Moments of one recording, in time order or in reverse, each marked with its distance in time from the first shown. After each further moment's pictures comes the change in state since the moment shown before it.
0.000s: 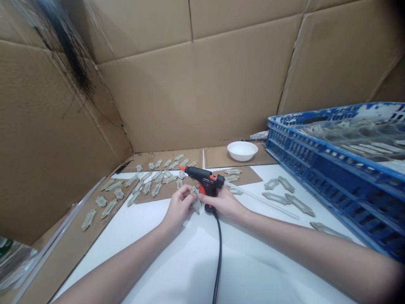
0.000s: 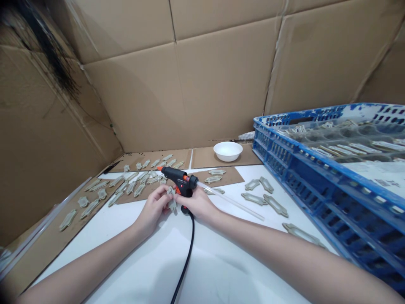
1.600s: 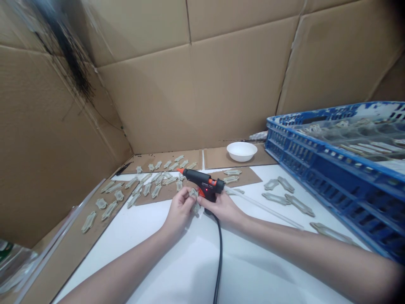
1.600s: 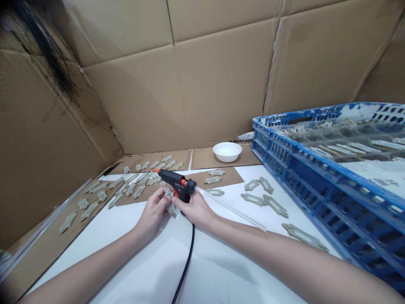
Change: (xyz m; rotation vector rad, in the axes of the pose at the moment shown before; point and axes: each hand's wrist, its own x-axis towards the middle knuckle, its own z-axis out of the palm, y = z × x) left_hand -0.006 0.000 0.006 -0.059 0.015 0.058; right_hand -0.011 -0.013 0.005 -0.132 -0.011 -0.101
